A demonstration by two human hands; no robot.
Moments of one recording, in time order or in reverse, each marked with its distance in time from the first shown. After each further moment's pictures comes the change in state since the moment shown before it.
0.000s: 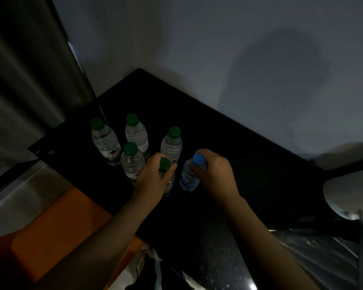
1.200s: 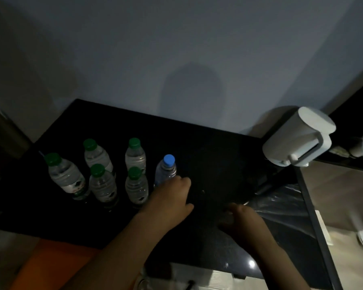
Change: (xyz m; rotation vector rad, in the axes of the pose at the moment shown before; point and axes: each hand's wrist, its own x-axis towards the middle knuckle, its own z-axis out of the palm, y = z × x) left_hand -0.055 0.097 -0.004 0.574 -0.763 0.415; right_hand -0.185 -0.005 -0.017 -0.488 0.013 0.632
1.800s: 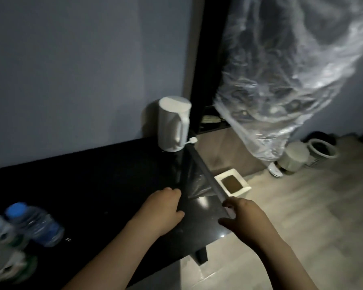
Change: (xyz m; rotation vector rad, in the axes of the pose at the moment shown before) left_hand 0.044 0.232 0.116 0.274 -0.243 0.411; right_hand -0.153 0.221 -0.032 0.298 0.255 0.475
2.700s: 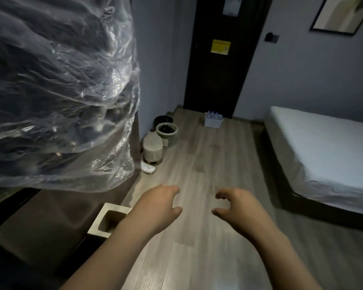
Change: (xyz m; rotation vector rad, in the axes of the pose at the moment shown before) left_hand 0.208 0.368 0.045 0.158 -0.158 0.879; right_hand -0.045 0.290 -0.140 0.165 0.376 0.800
